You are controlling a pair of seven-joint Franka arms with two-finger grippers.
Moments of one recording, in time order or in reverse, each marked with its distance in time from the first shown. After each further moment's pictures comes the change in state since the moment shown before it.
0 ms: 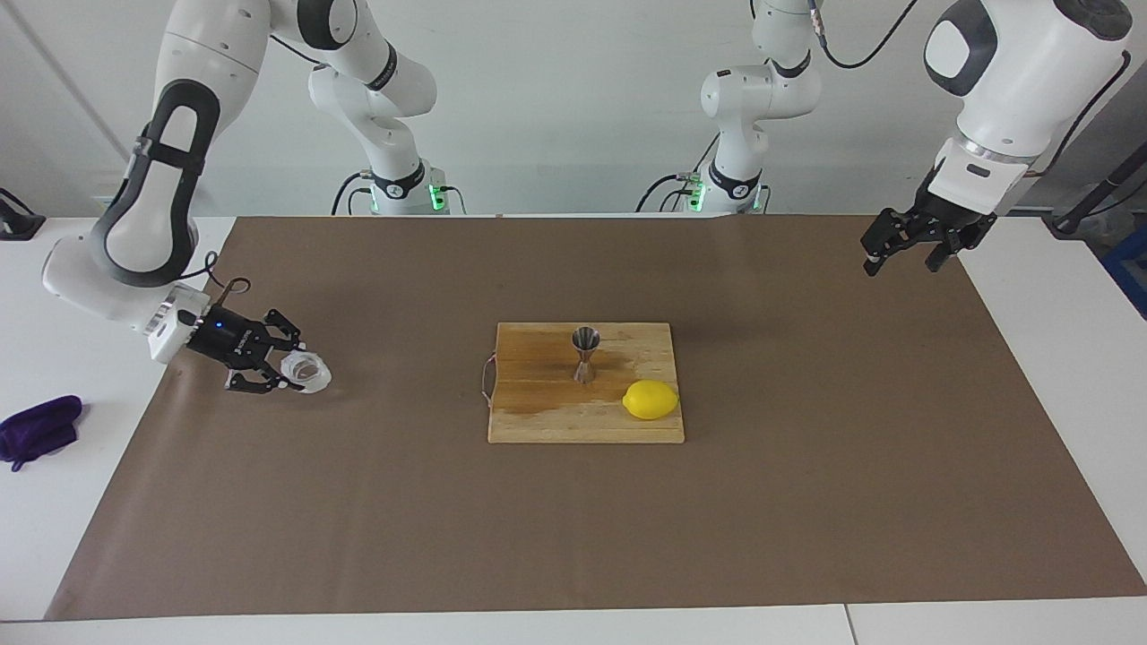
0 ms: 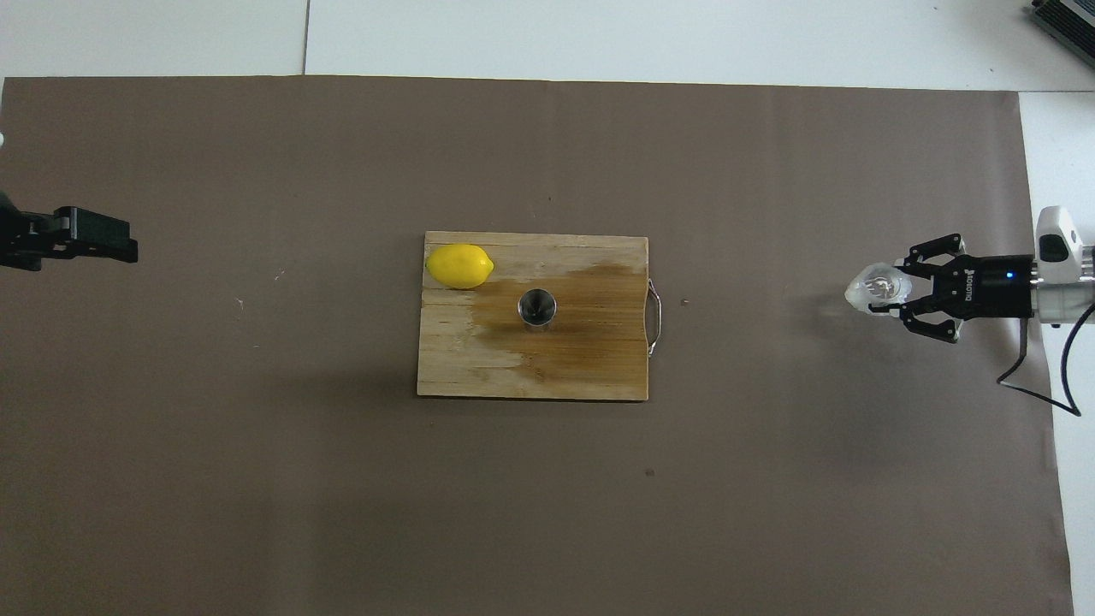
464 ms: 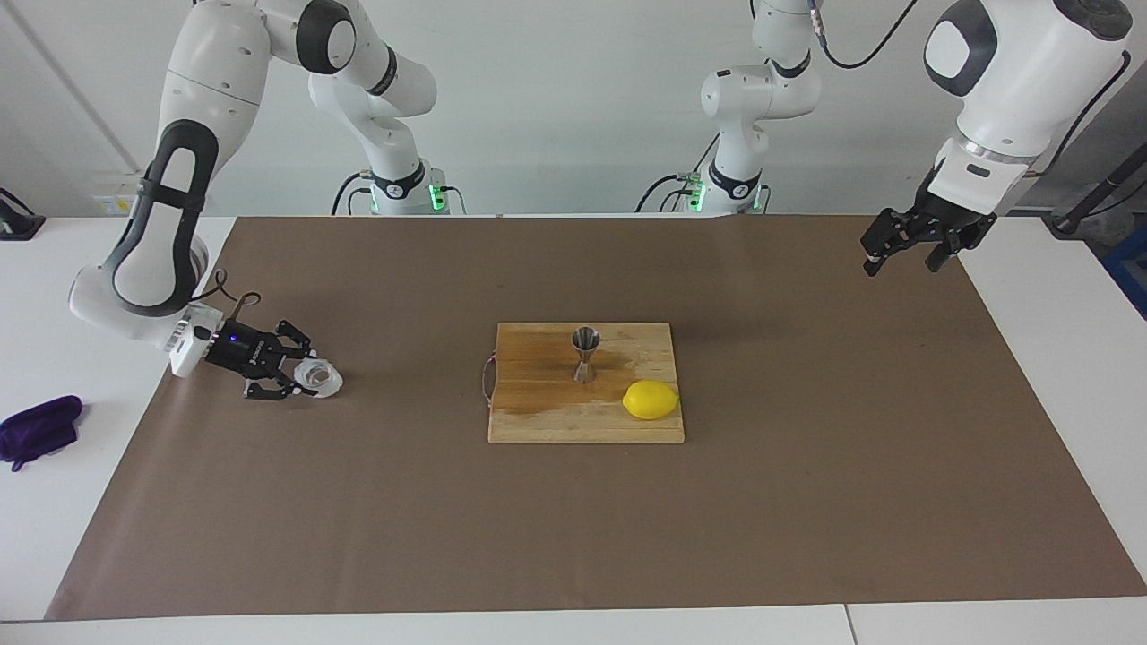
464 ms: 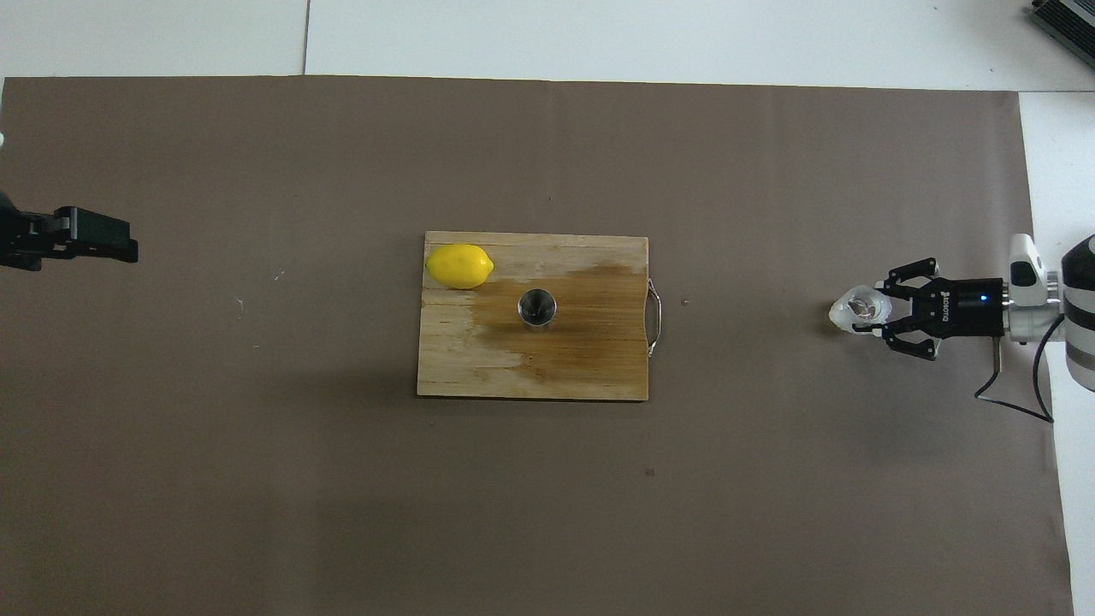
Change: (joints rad) left arm 0.000 0.000 0.000 0.000 0.000 0.000 0.000; right arm -0.001 0.144 -0.056 -0.015 0.108 -0.042 -0.197
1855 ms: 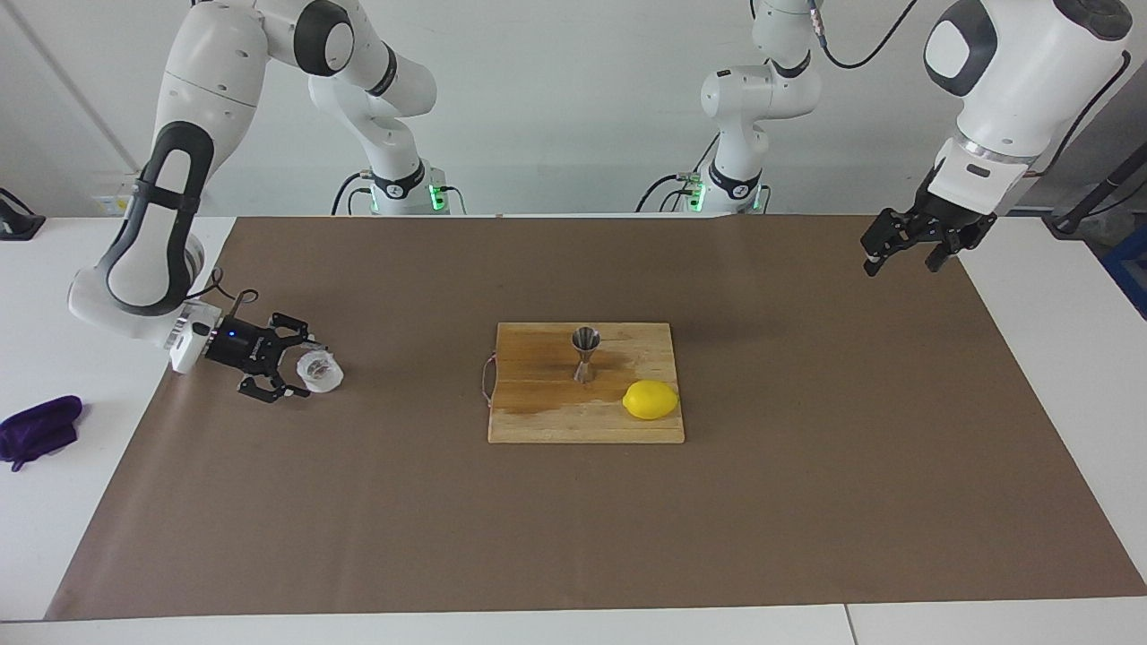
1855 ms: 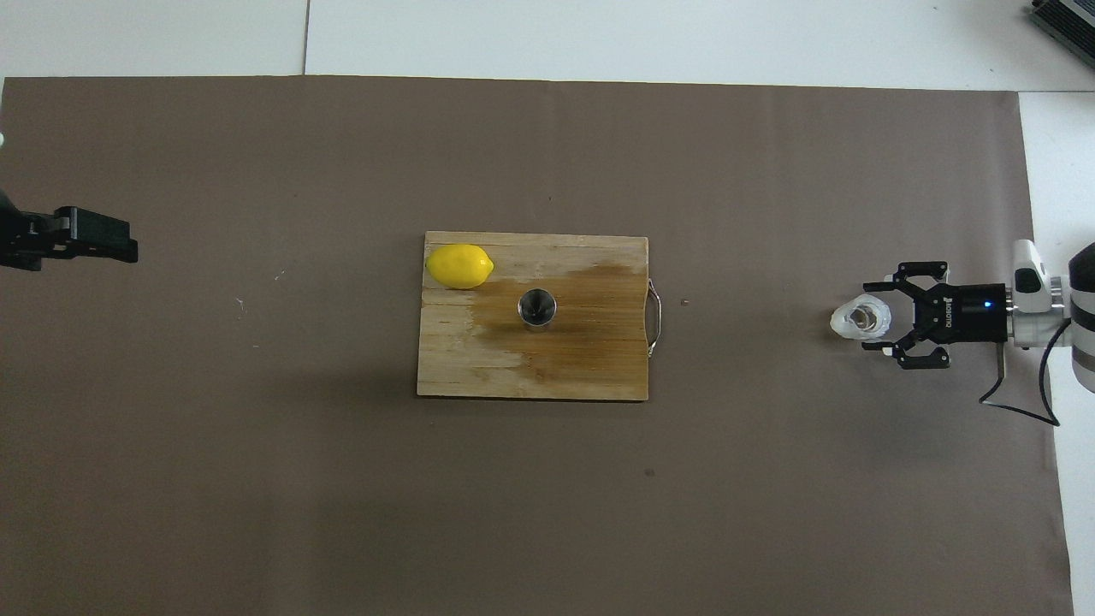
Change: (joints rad) left arm 0.000 0.000 0.000 0.000 0.000 0.000 0.000; right arm -0.004 0.014 -0.023 -0.006 0.003 -0.059 -0.052
